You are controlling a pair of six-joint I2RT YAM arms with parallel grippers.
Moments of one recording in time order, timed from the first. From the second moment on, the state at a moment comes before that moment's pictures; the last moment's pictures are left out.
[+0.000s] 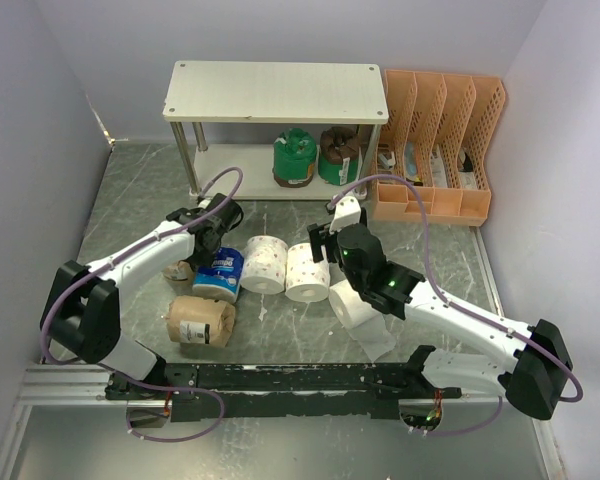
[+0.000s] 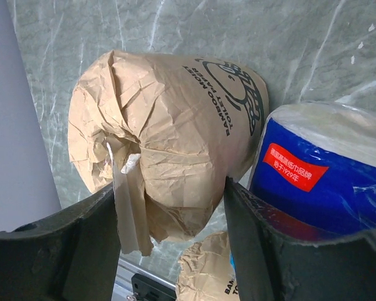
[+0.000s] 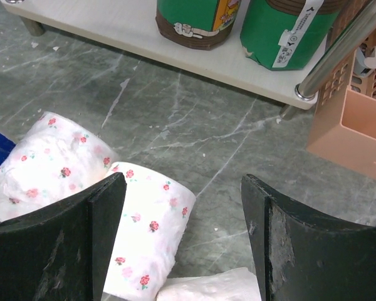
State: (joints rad) left arm -0.54 1.51 1.07 -0.87 -0.65 -0.32; right arm 0.87 1.10 0.77 0.00 0.54 0.09
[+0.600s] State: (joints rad) left arm -0.58 1.56 1.11 -0.91 -0.68 -0.31; right arm 0.87 1.10 0.76 -0.01 0.54 0.08
